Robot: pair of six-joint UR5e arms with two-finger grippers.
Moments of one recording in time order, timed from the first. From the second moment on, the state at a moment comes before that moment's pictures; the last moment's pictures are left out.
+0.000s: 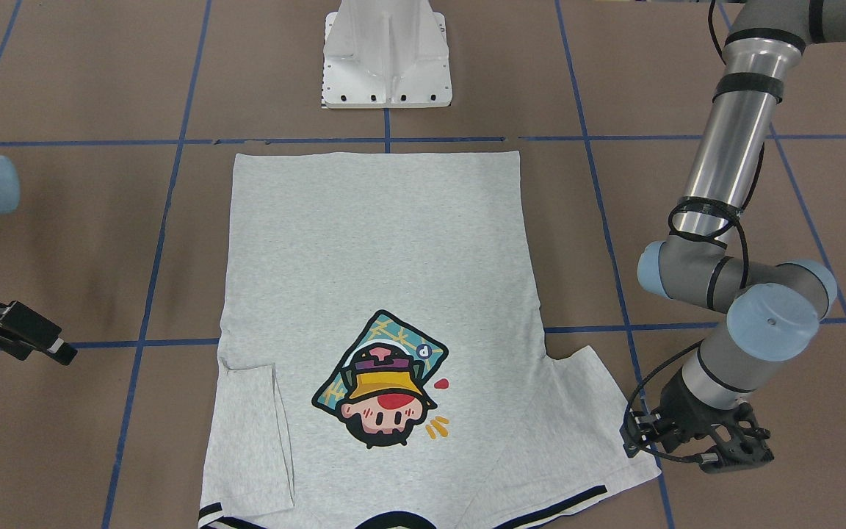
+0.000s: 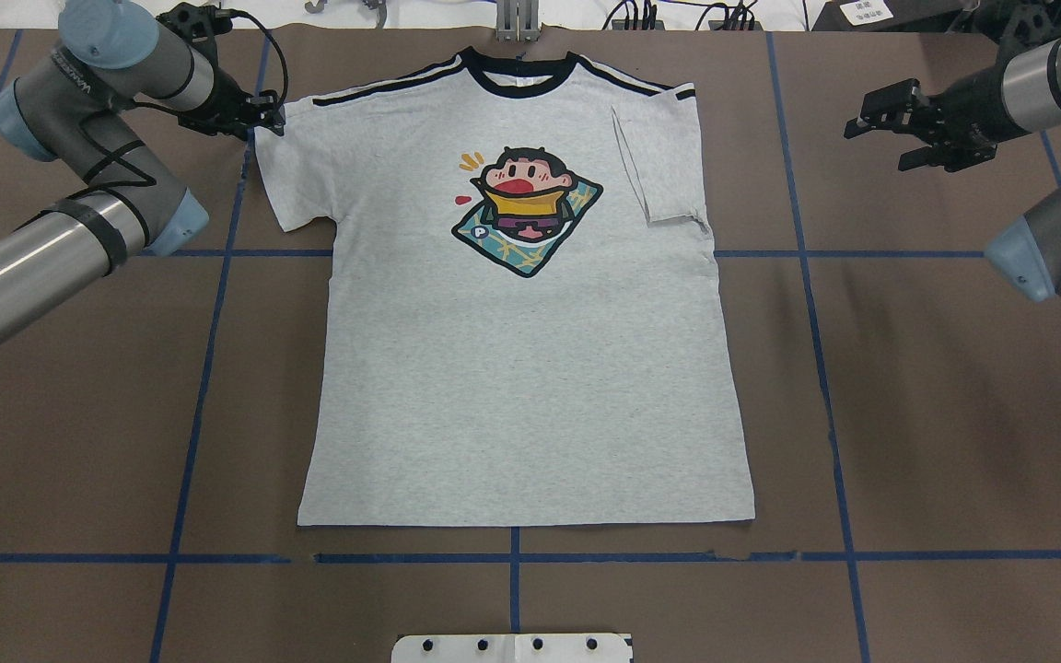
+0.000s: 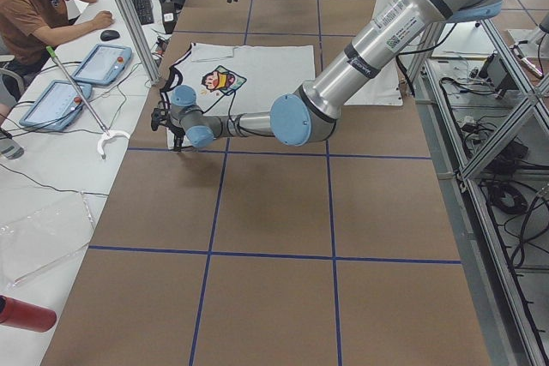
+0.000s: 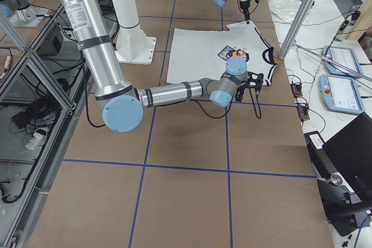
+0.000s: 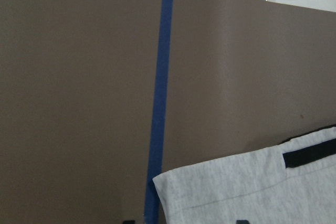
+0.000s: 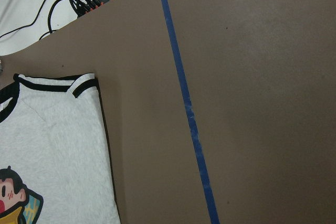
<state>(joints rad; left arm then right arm) -0.98 -2.41 -0.62 -2.55 -2.01 -1.03 1.13 -1.24 1.39 -0.70 2.27 1.28</state>
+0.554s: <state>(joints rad) -0.99 -2.43 -0.63 -2.55 -2.02 -1.03 1.13 -1.24 1.39 -0.70 2.26 1.28</state>
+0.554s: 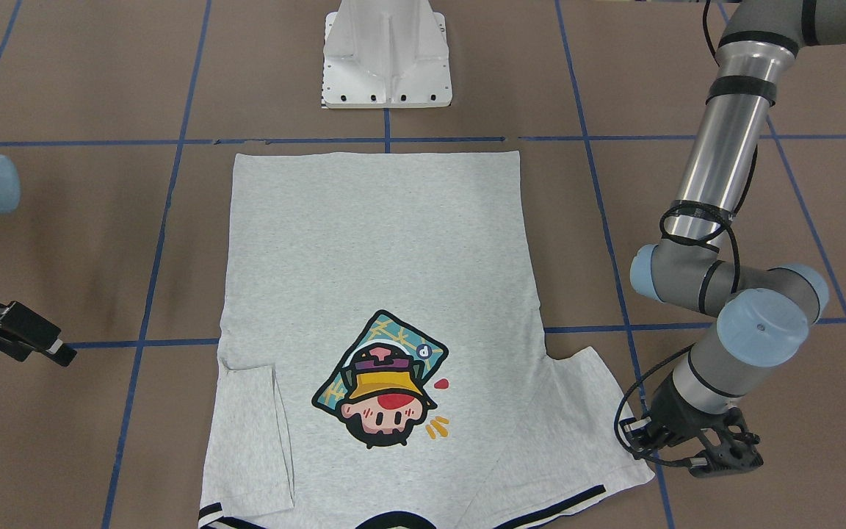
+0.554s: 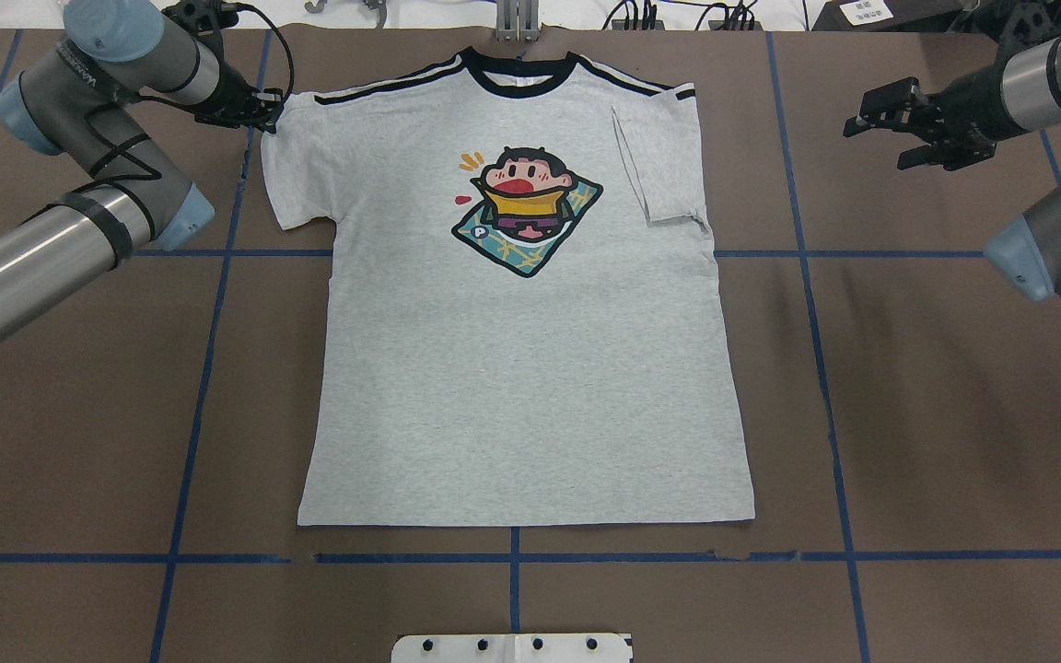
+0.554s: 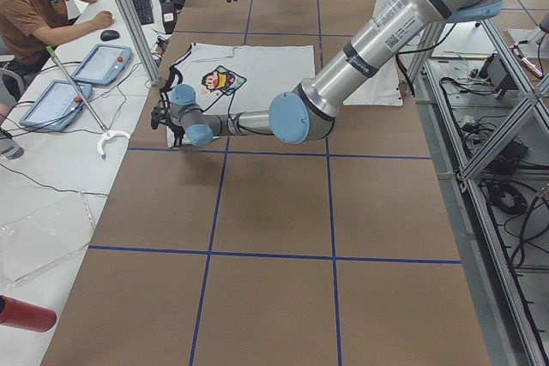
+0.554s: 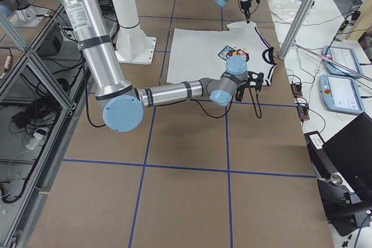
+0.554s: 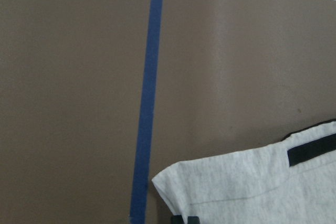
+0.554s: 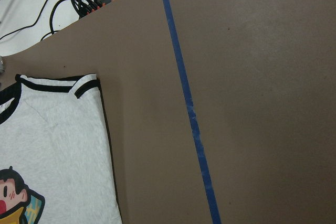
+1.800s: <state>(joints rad) -0.83 -2.59 -0.65 -2.54 -1.76 -1.28 1.13 -1.23 1.39 -0.70 2.21 1.29</state>
